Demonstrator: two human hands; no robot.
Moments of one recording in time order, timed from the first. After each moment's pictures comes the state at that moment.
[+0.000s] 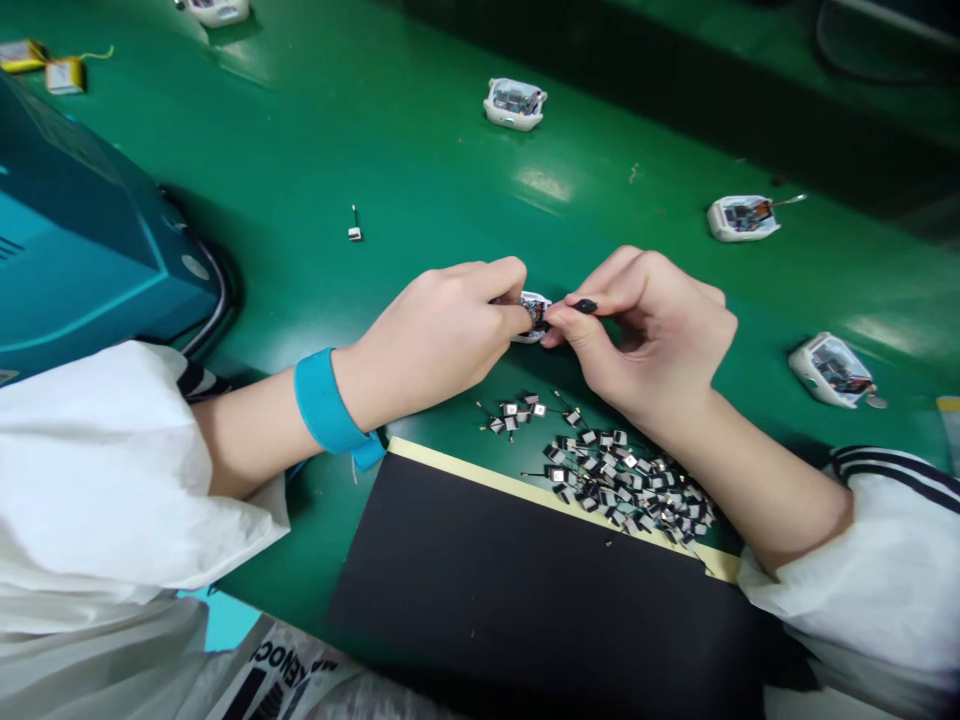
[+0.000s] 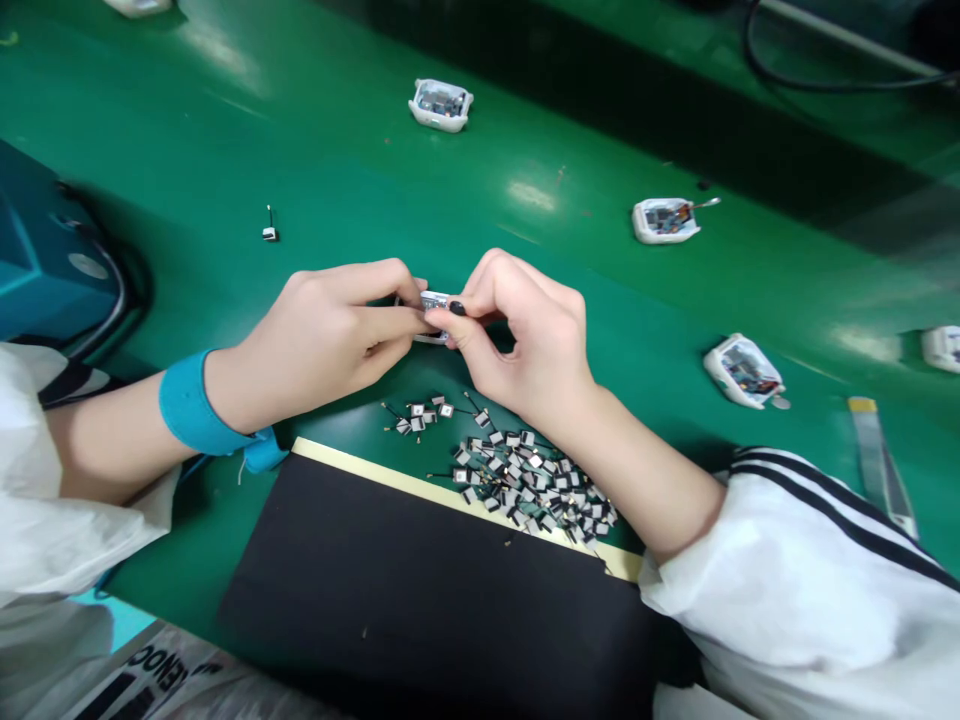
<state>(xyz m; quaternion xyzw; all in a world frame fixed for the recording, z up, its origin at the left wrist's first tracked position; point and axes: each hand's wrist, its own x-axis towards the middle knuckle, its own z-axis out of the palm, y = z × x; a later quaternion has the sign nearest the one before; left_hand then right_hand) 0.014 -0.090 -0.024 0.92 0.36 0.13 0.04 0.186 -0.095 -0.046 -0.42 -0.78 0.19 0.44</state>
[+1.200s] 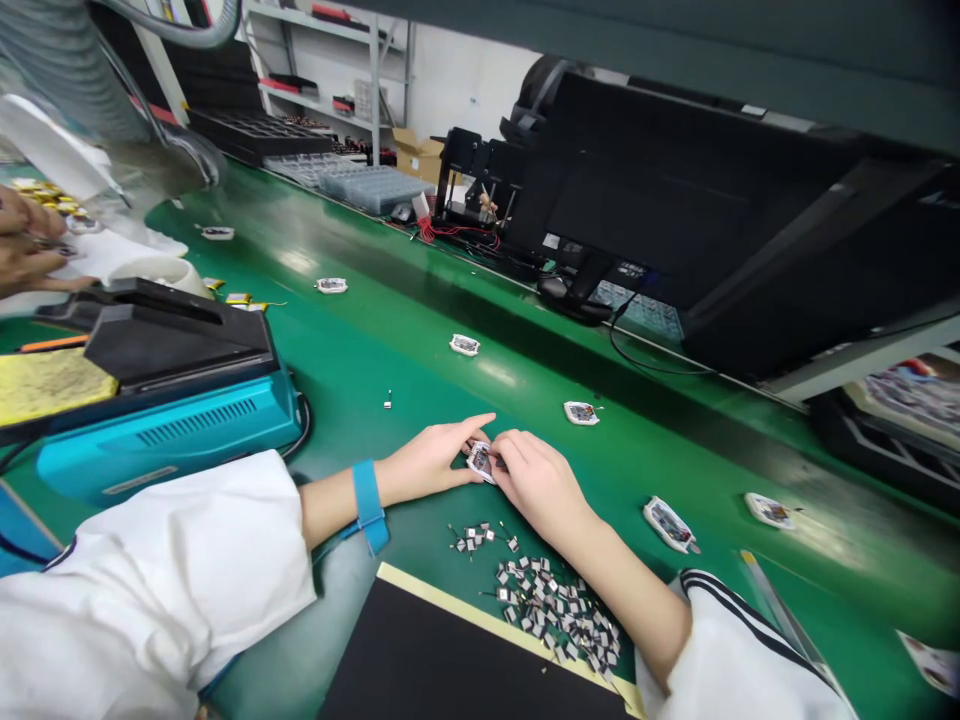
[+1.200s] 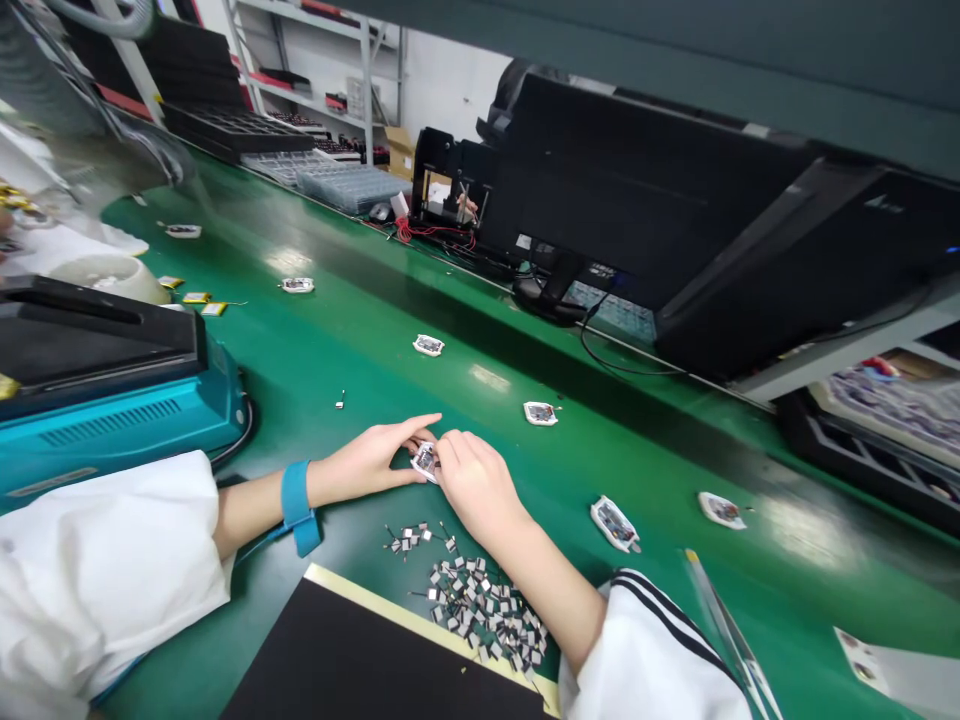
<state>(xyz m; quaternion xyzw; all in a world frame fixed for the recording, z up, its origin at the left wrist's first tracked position) 0.006 -0.072 -0.038 0.85 0.34 0.29 0.29 0.179 -0.090 -0.019 -0.38 -0.90 -0.11 0.15</state>
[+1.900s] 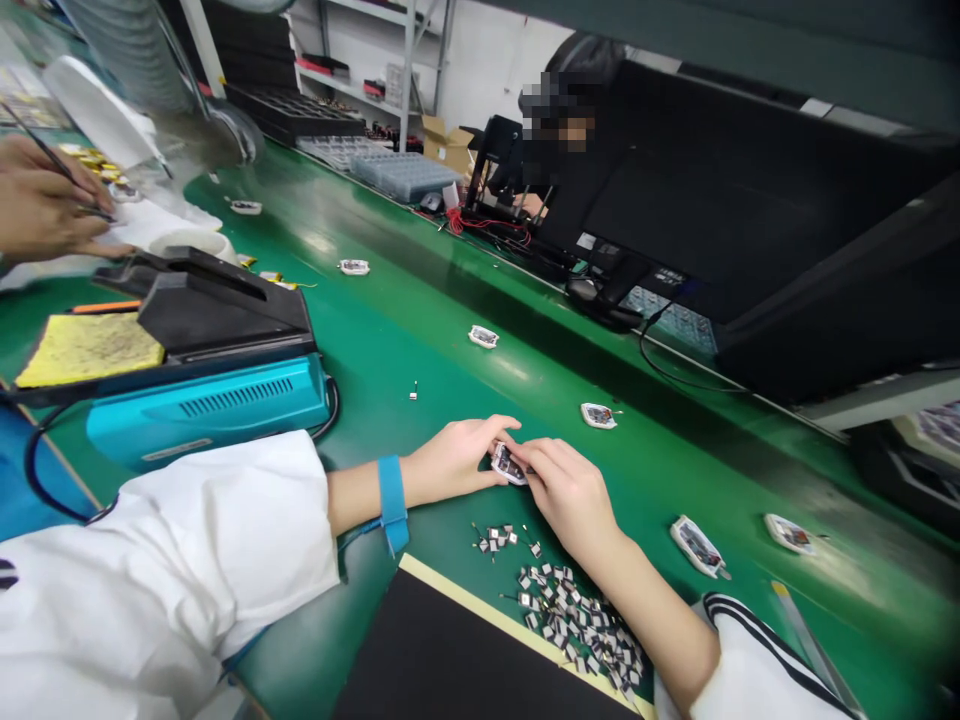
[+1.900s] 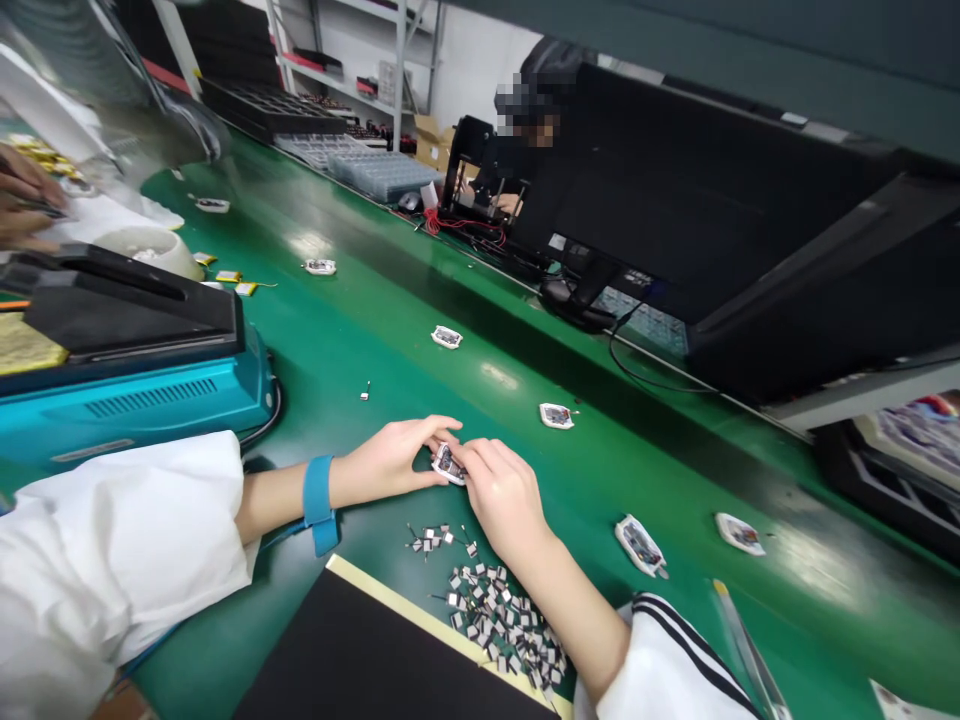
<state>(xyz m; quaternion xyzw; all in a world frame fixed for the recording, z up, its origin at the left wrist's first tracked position) 0.005 -0.080 -0.038 0.82 0.36 0.33 0.29 0.180 -0.091 -0.023 -0.36 -0.90 -0.05 0.24</state>
